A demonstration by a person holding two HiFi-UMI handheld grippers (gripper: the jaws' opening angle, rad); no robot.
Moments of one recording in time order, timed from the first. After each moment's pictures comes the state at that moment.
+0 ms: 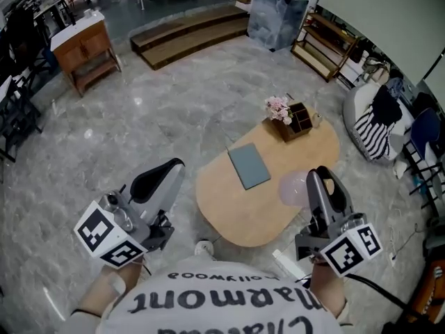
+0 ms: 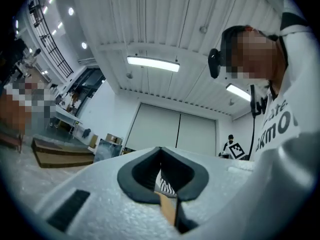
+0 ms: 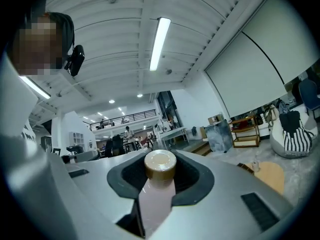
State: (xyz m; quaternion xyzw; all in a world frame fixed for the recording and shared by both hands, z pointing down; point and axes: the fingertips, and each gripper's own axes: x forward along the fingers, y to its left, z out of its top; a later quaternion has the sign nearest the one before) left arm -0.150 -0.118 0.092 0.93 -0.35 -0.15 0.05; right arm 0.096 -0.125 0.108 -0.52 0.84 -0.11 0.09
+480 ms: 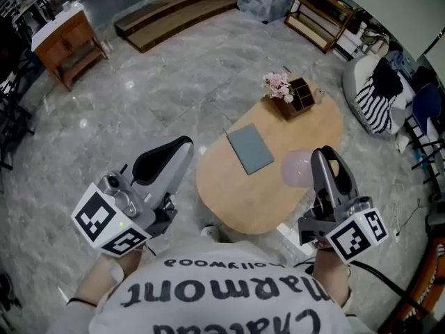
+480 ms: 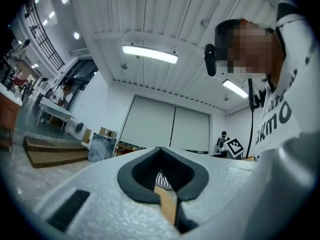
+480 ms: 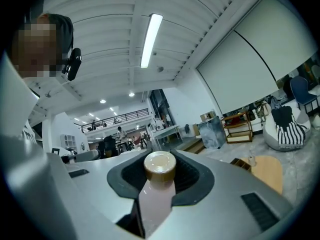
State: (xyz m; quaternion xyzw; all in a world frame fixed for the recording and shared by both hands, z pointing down) left arm -0.135 -0.181 0.113 0.94 -0.30 -0.11 0.06; right arm 0.094 -0.174 0.139 -0.55 0.82 -0.14 0.09
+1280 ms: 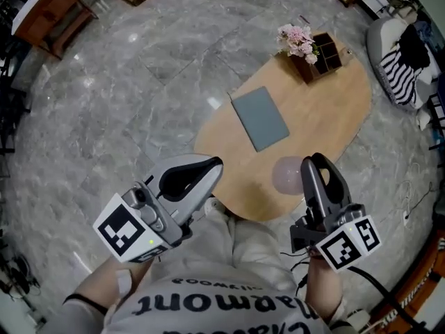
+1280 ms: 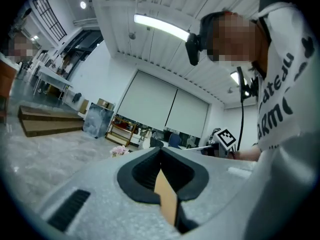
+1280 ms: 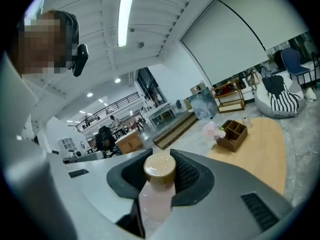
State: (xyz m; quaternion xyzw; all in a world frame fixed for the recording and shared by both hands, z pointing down) left arm -0.056 -0.233 0.263 0.95 -0.25 -0.03 0.16; right arm 0.105 -0.233 0.299 -0.54 0.79 -0.29 0.03
